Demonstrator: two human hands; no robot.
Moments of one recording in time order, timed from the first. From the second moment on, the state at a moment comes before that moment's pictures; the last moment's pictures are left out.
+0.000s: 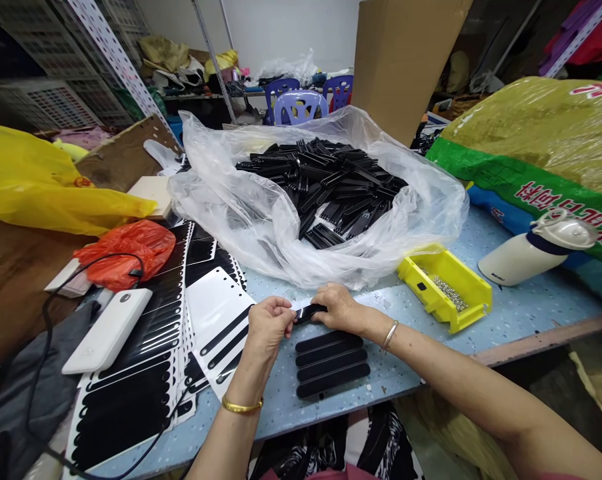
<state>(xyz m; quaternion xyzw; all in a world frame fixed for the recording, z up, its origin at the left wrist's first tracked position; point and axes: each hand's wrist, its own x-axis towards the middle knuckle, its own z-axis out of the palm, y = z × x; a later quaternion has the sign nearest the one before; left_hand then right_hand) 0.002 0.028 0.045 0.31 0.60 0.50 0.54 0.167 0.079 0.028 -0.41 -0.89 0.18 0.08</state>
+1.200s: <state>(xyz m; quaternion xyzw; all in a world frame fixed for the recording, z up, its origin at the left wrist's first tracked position) -0.003 0.024 0.043 0.35 0.65 0.44 0.51 0.162 0.081 0.041 -0.46 -0.85 0.24 0.08</state>
